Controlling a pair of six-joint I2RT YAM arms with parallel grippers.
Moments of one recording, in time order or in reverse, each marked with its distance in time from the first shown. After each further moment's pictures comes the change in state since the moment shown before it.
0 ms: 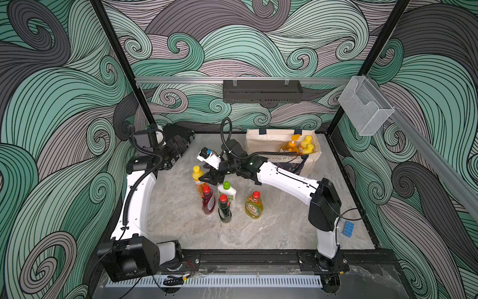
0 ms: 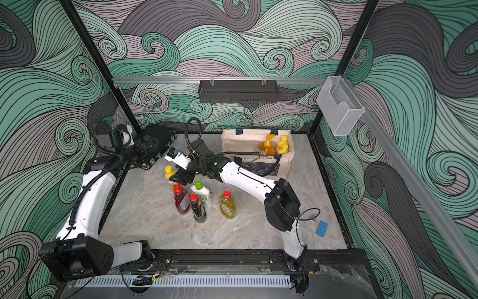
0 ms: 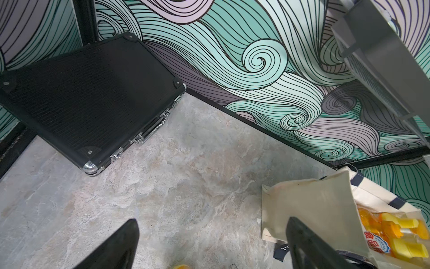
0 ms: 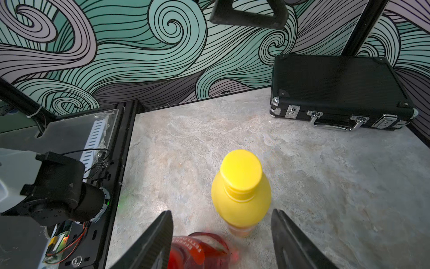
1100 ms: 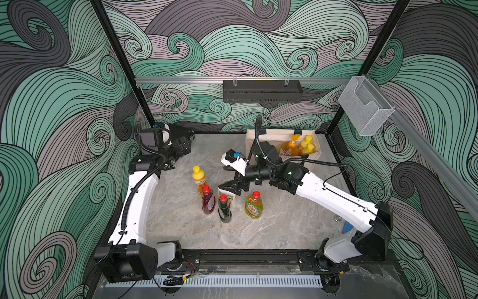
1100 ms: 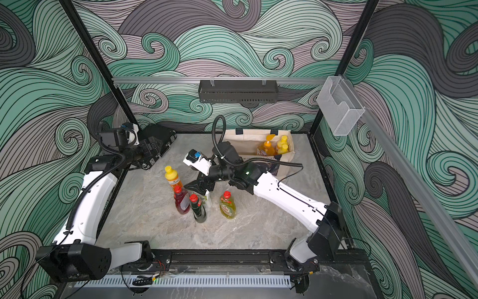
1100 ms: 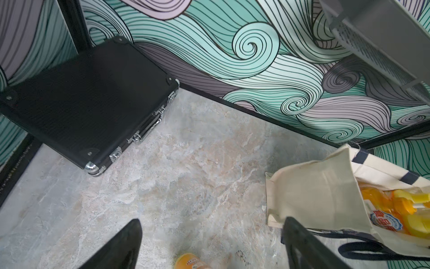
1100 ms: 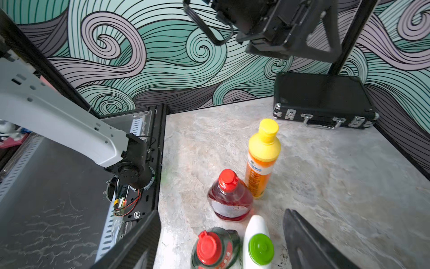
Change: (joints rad) left arm -0.092 -0.019 0.046 -0.086 -0.074 0.066; right arm -0.012 -0.465 -0.328 -0.072 -0.030 0.001
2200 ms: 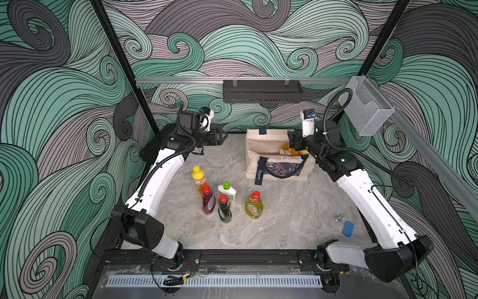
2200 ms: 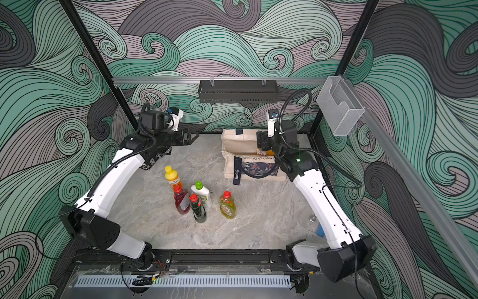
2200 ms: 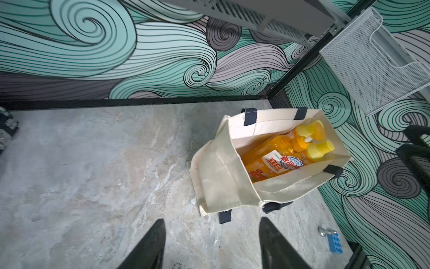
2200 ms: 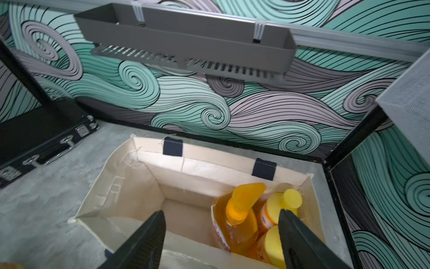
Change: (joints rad) left arm -0.337 0.256 0.291 0.018 0.112 0.051; right arm -0.519 -0.219 0.000 -0.134 0.690 0.168
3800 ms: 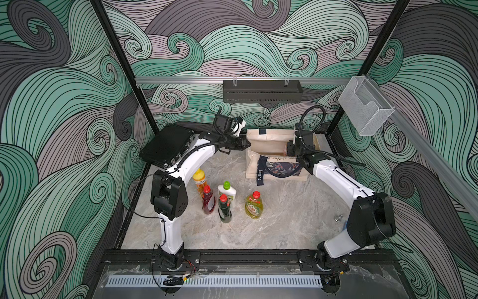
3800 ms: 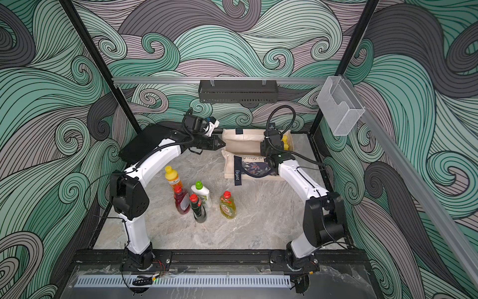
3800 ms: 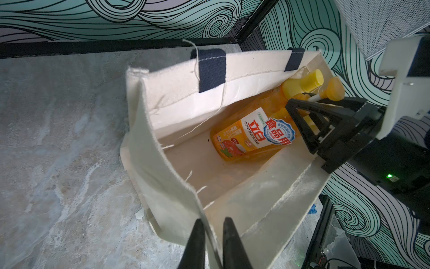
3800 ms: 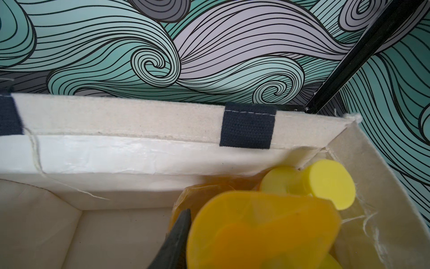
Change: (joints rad) left arm -0.195 0.420 0.200 0.060 0.151 0.000; right arm -0.105 0.263 -0.217 0.317 0.201 0.068
